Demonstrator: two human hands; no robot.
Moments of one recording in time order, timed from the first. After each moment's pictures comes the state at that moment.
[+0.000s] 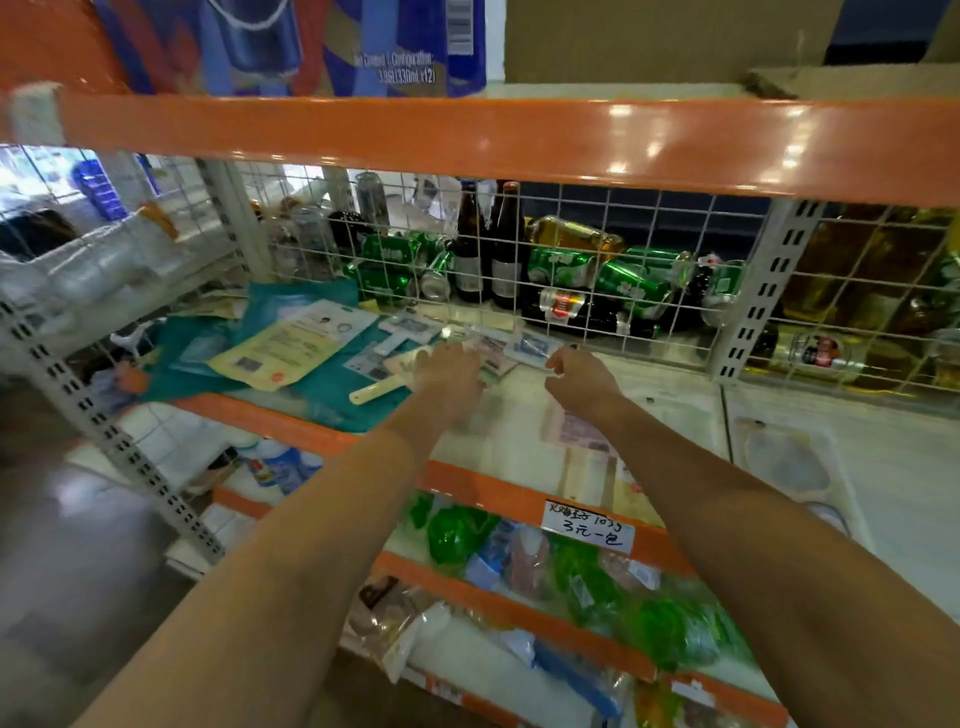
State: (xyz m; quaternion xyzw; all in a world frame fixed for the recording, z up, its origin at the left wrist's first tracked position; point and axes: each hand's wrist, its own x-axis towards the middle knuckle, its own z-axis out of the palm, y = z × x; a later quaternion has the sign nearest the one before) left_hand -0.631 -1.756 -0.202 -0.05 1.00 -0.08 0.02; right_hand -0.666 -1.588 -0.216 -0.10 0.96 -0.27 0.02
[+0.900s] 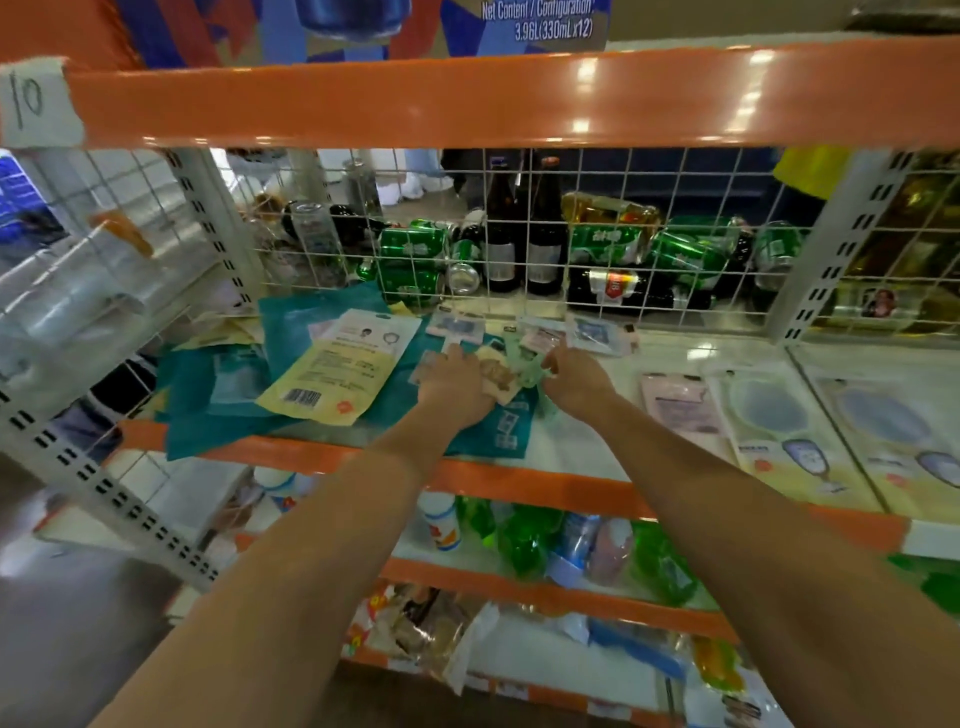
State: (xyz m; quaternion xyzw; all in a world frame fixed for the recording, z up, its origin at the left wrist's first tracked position) left_hand -0.665 -1.884 -0.237 0.01 1.00 -0.06 0.05; right_hand -0.667 -1.725 -0.238 0.00 0.96 -0.27 0.01
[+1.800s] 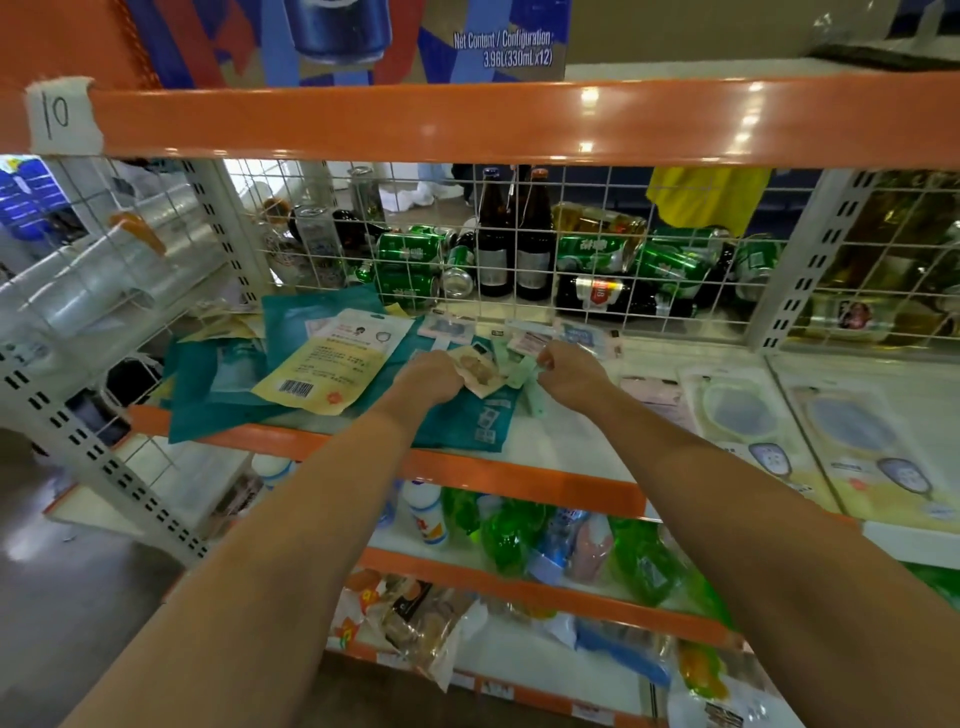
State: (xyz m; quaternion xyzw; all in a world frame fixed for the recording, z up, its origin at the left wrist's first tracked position) left_hand -0.647 -1.877 -0.201 -0.09 0.98 0.07 0.13; right_hand -0.653 -1.701 -0.214 -0.03 0.97 -0.25 0.04
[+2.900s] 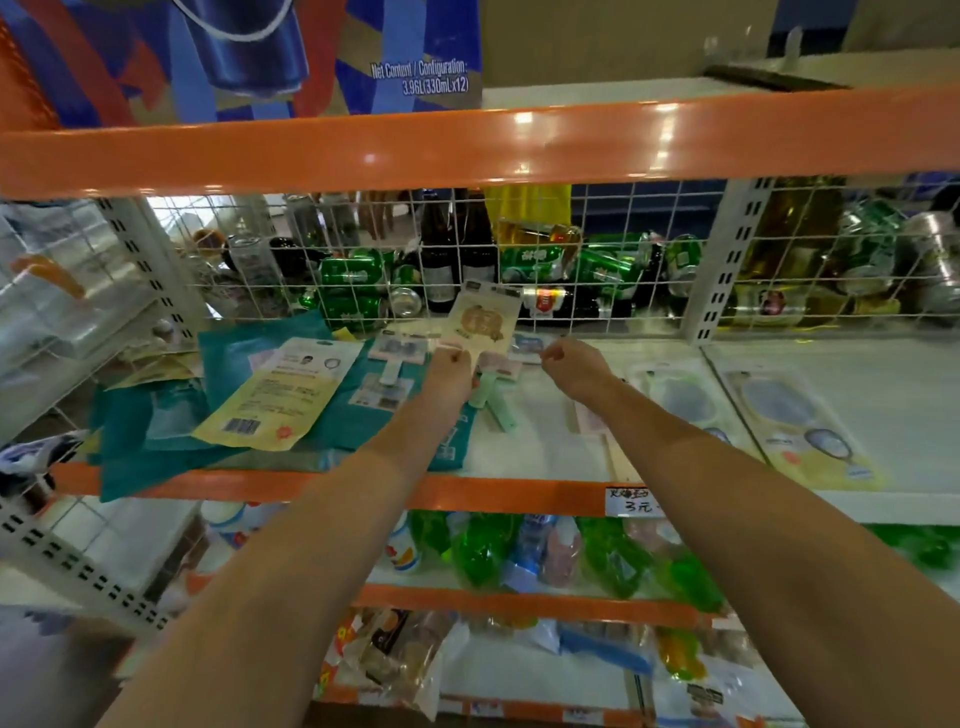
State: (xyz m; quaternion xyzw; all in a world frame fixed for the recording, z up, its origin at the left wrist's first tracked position) left_hand -0.646 -1.807 -0.196 -0.12 0.81 0.58 0.04; right_hand -0.643 -1.652 -0.195 0.07 0.93 -0.35 0.00
